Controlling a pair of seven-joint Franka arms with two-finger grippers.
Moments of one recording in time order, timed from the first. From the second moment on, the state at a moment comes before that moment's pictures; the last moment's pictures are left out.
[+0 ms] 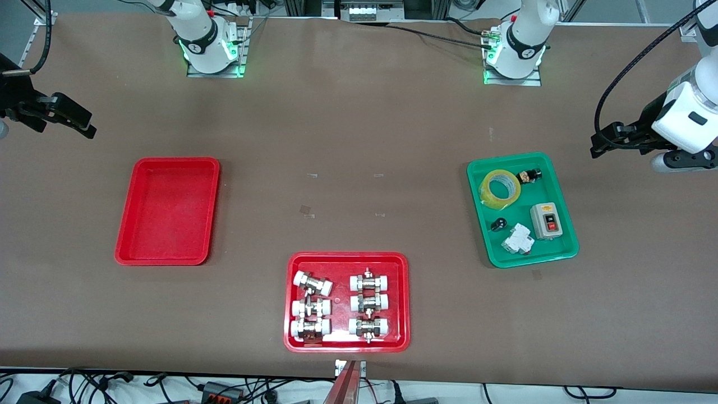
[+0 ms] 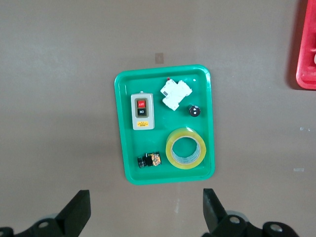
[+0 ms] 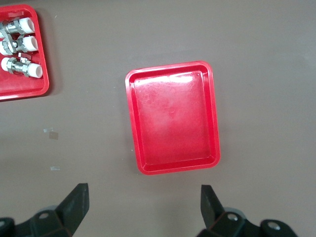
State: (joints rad) left arm -0.08 0.04 0.03 -1.61 0.01 1.61 -0.14; right arm 0.01 -0.01 0.03 -1.54 -0.01 1.57 0.16
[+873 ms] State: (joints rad) left arm -0.09 0.14 0.03 -1.61 0.01 1.61 -0.14; right arm 0.01 -0.01 0.03 -1.54 0.00 1.57 0.14
